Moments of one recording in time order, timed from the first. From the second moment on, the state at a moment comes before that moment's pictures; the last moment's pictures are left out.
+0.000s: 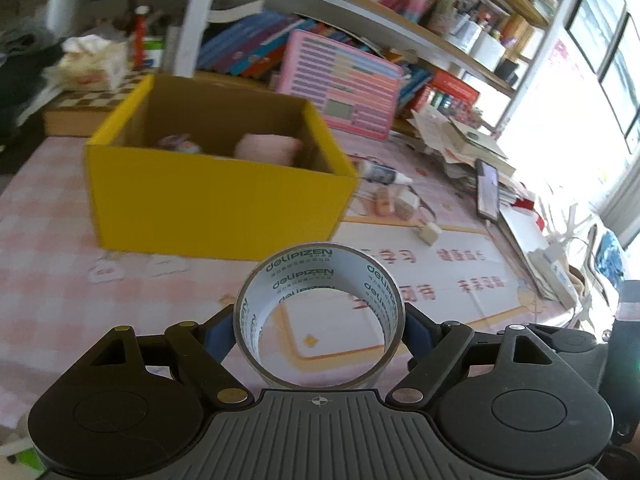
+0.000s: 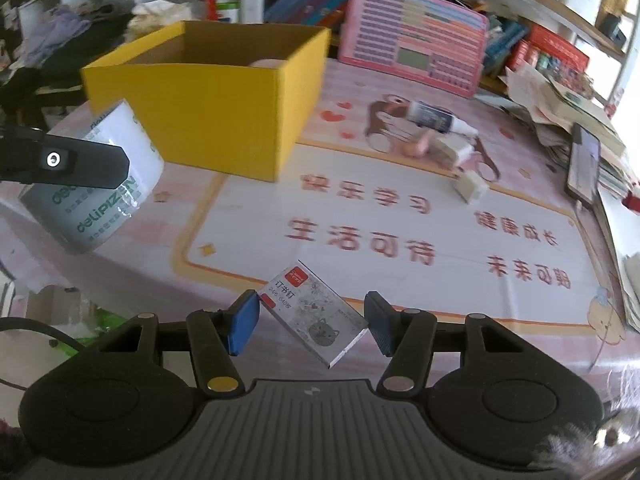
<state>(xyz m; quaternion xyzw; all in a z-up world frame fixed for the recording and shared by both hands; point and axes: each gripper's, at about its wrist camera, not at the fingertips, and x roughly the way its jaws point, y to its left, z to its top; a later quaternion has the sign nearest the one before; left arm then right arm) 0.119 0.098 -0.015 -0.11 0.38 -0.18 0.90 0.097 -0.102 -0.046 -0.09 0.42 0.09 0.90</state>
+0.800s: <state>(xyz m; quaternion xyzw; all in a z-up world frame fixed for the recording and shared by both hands) 0.088 0.179 -0.010 -0.13 0.34 -0.10 0.92 0.094 -0.009 -0.026 -0.15 0.37 0.20 0.90</state>
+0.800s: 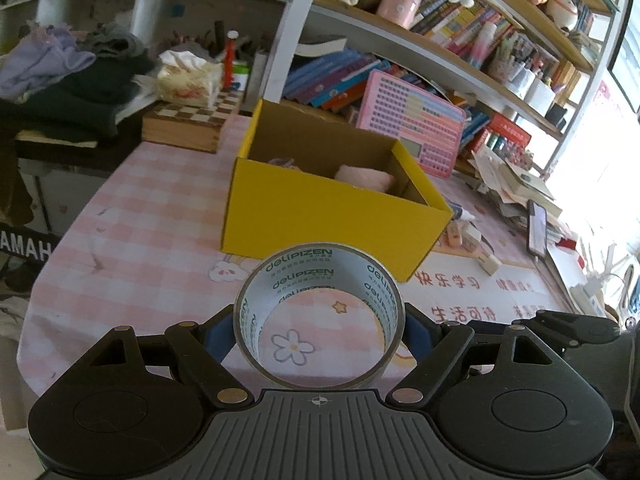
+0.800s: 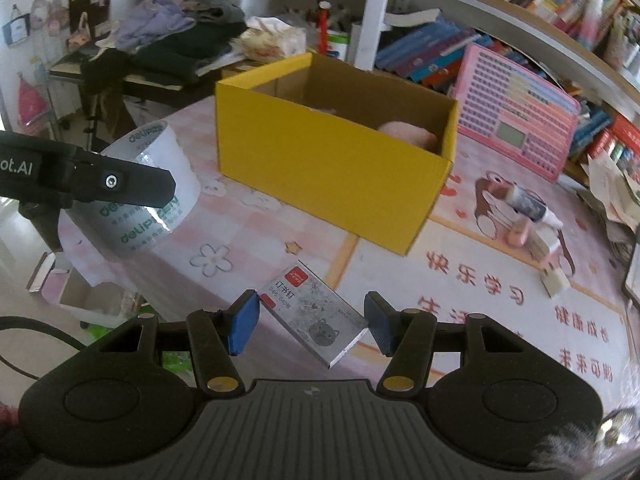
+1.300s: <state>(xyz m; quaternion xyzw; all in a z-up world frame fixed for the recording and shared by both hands) 0.114 0.175 0.019 -0.10 0.29 -0.09 0.95 0.124 -0.006 0.003 -0.15 0.31 0.23 0.91</state>
